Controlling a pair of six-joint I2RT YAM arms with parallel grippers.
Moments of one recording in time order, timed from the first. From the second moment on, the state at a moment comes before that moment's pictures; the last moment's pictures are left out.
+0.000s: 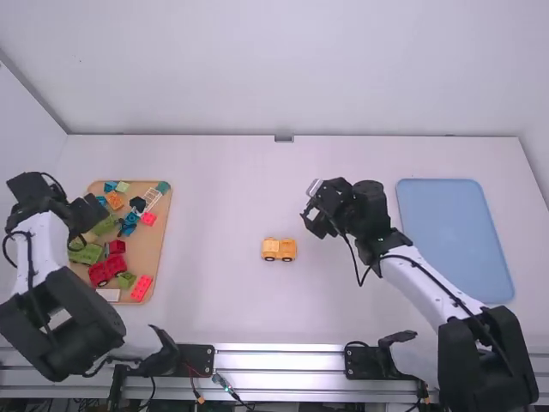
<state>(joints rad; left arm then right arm) 0.74 1.51 1.14 -0.69 0.05 -0.13 0.33 1.32 0.66 0.14 -0.37 -0.63</state>
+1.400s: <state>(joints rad) 0.80 2.03 1.62 -0.87 -0.01 -0.42 0.35 1.32 0.66 0.15 -0.33 -0.64</state>
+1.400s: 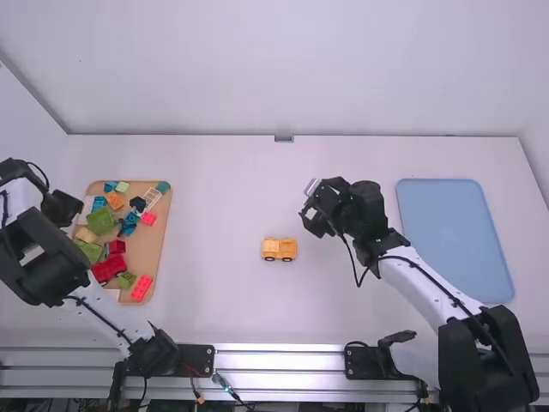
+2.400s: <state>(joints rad) 0.80 2.03 1.45 -0.69 -0.06 -0.33 0.35 1.32 0.66 0.11 -0.33 -0.63</state>
